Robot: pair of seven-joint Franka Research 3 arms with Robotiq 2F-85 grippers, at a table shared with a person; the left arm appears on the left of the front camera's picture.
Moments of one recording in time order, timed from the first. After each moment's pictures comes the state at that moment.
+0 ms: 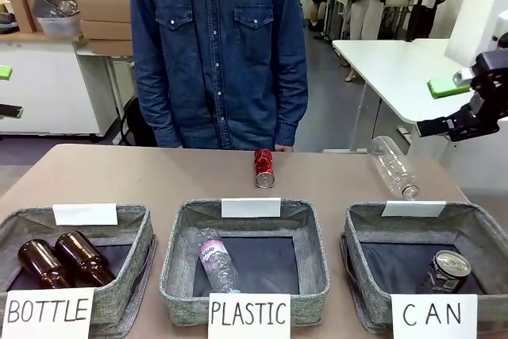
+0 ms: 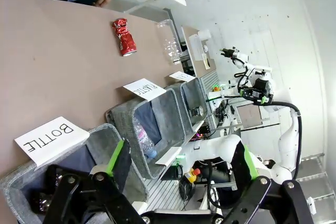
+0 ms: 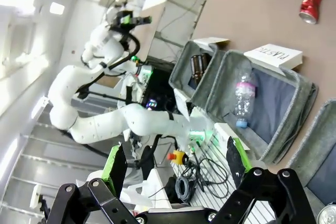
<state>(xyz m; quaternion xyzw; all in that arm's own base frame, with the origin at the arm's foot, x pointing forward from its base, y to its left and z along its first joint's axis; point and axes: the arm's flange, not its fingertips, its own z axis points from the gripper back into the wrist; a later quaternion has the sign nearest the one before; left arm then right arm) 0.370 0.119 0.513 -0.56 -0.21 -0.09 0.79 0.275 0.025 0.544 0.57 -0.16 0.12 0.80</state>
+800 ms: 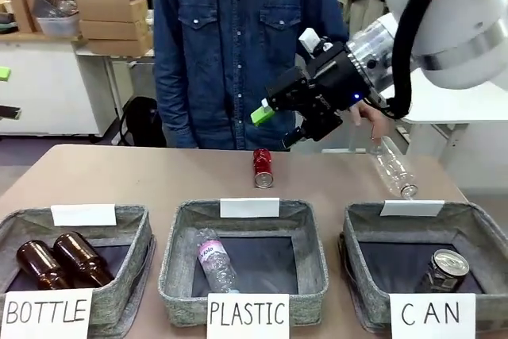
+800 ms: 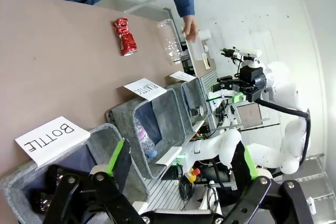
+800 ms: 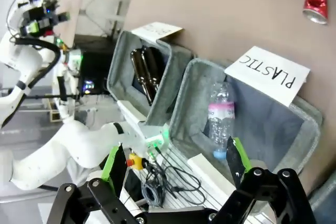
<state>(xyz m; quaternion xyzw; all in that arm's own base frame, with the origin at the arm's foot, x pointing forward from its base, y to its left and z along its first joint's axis) 0.371 0.120 0.511 -0.56 -0.21 -0.08 0.79 0.360 0.243 0.525 0.41 -0.08 0.15 0.90</state>
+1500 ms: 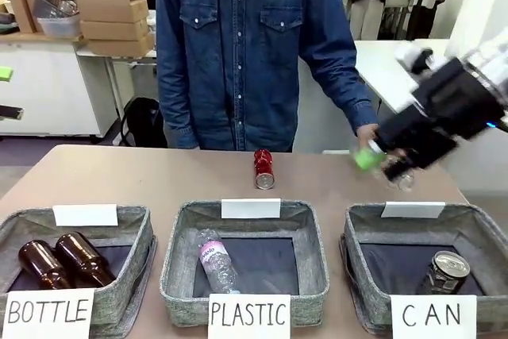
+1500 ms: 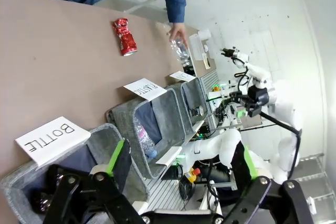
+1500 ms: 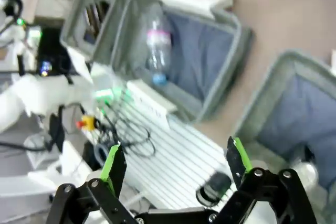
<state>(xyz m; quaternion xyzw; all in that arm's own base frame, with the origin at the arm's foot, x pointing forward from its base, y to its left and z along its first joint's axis) 0.371 0.121 0.512 -0.56 -0.21 -0.08 0.79 0.253 0.106 0.539 0.31 -0.08 0.19 0.93</state>
